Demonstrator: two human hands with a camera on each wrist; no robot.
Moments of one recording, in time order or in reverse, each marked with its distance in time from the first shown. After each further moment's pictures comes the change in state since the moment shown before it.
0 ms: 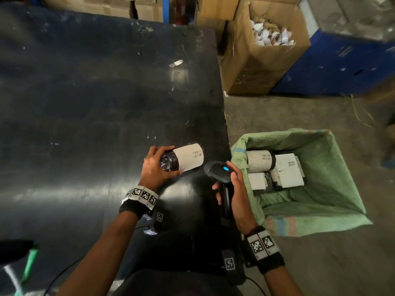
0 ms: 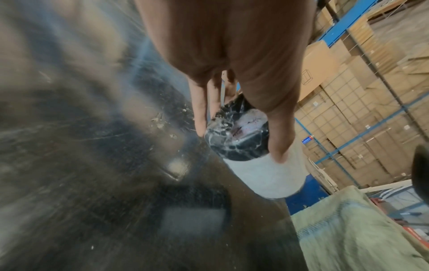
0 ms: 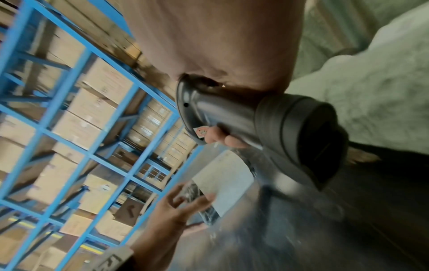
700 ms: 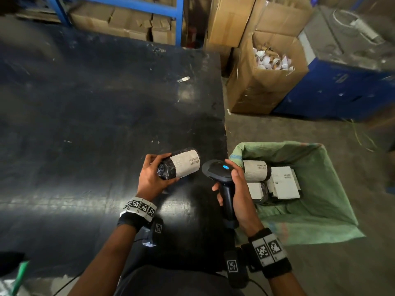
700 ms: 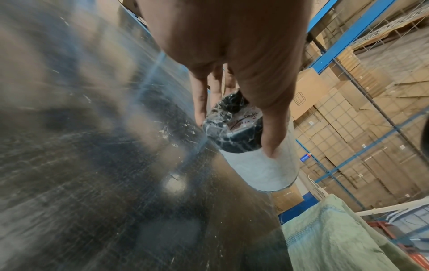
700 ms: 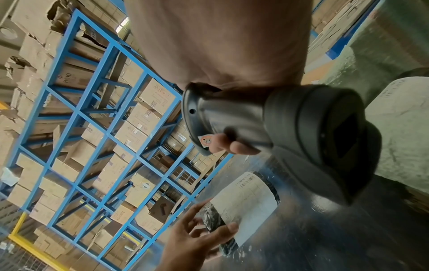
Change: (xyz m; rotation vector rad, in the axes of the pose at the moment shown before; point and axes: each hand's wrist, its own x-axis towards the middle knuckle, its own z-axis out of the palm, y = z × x) left_hand -0.048 0.016 -0.002 0.022 0.214 0.082; right_hand -0.026 -0.038 -0.017 -0.012 -0.168 -0.087
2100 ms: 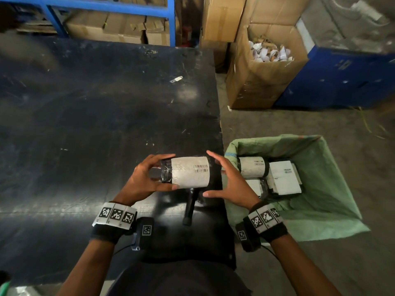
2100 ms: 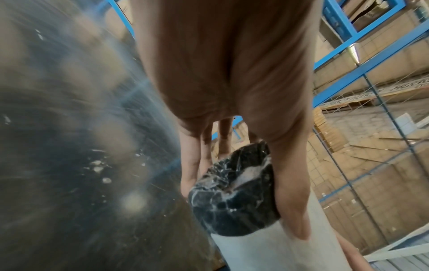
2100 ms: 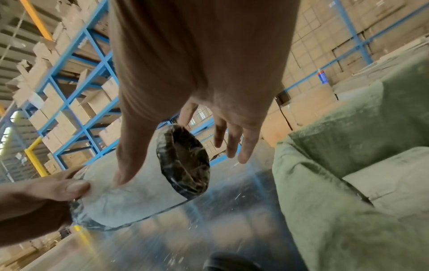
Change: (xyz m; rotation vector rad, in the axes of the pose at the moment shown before) left_hand 0.005 0.061 -0.042 -0.338 -0.352 -0.045; right_hand 0.046 0.002 -0.047 -0.596 -0.370 -0.222
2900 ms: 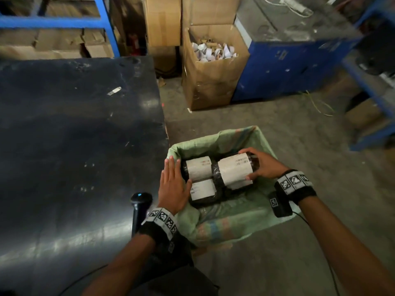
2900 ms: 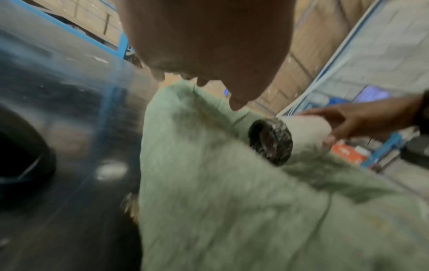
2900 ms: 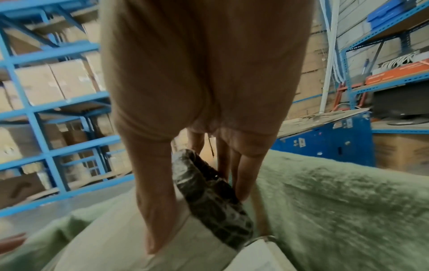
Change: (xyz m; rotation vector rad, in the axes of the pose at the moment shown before) left_hand 0.080 0.027 0.260 0.649 -0.033 0.003; right_hand -0.082 0.150 -0.246 -0.253 0.056 0.384
